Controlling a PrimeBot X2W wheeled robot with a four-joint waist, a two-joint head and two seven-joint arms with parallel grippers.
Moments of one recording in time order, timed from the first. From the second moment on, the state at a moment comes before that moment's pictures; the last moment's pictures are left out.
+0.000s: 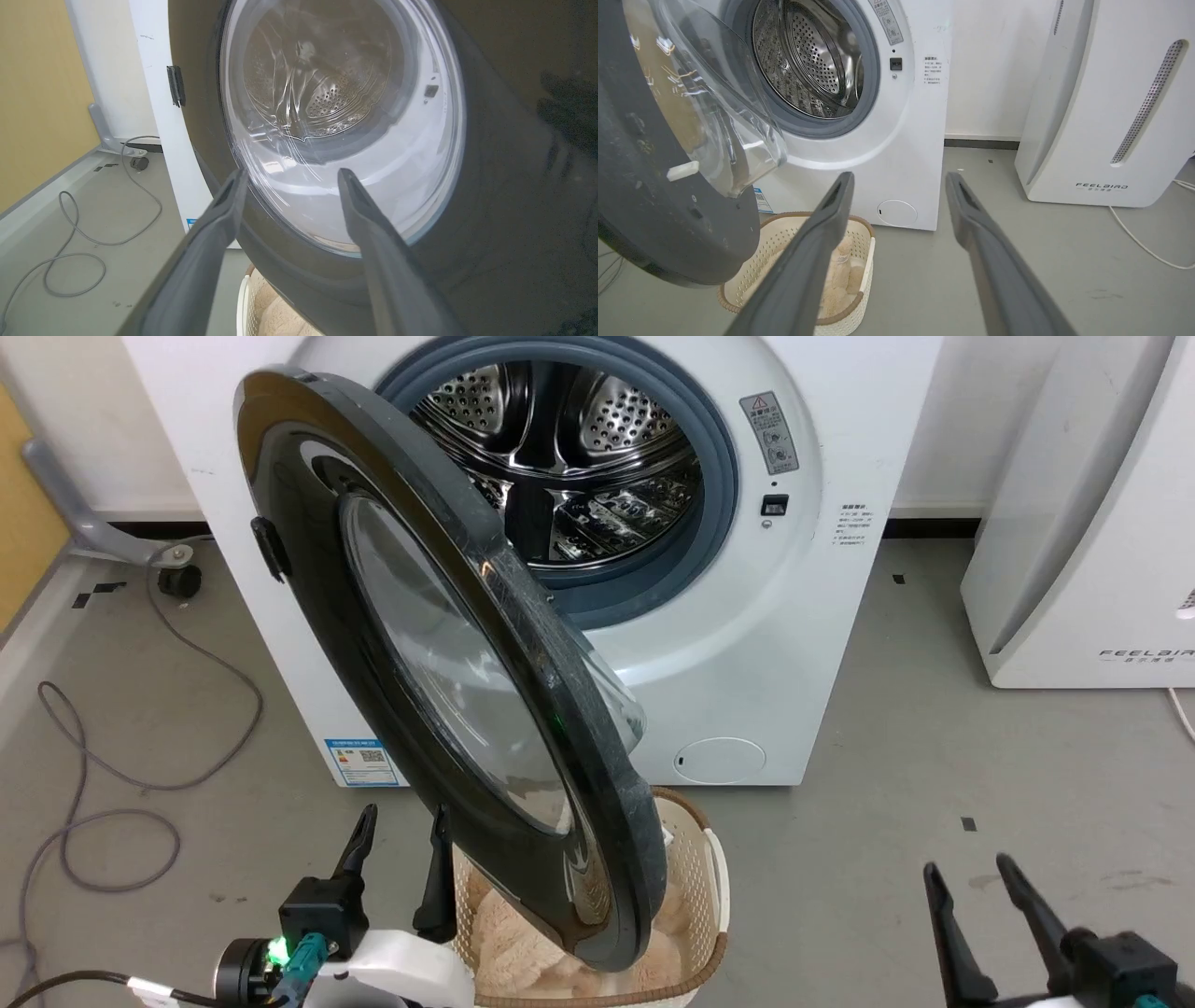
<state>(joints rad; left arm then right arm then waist) -0.08 0.08 -0.16 0.26 -0.21 0.09 -0.26 0.13 -0.06 -0.05 0.00 0.08 0.13 -0.13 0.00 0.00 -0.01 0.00</state>
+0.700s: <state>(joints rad) -0.07 0.11 -0.18 0.15 -0.20 0.09 -0.26 0.14 -0.06 -0.04 0.05 0.15 0.13 -0.12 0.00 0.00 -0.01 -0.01</state>
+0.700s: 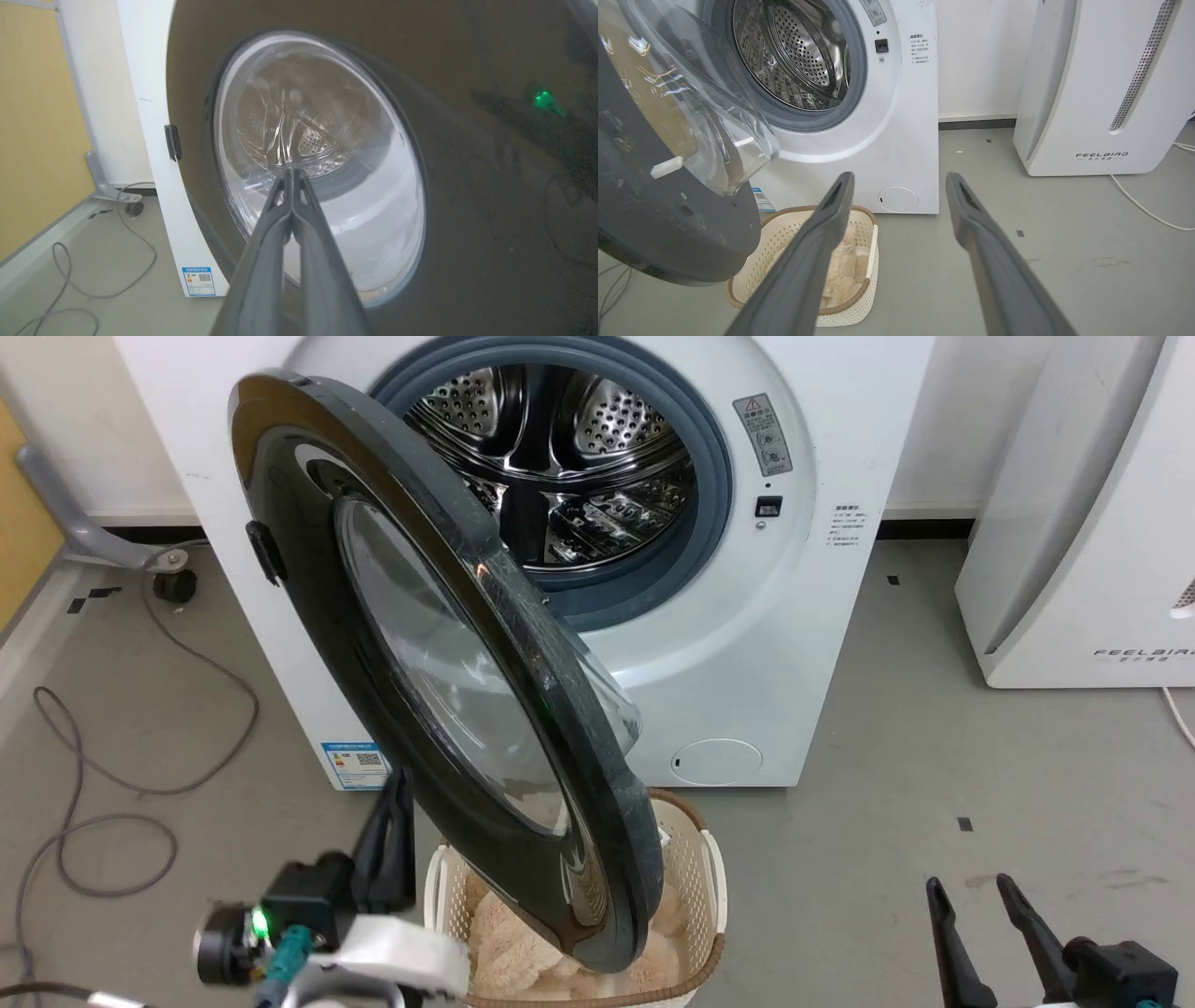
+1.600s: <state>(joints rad) -0.32 0.09 -0.43 -0.47 -0.04 0.00 -0.26 0.13 -0.05 -0.05 0.09 0.20 0.13 -0.13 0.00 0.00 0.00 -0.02</state>
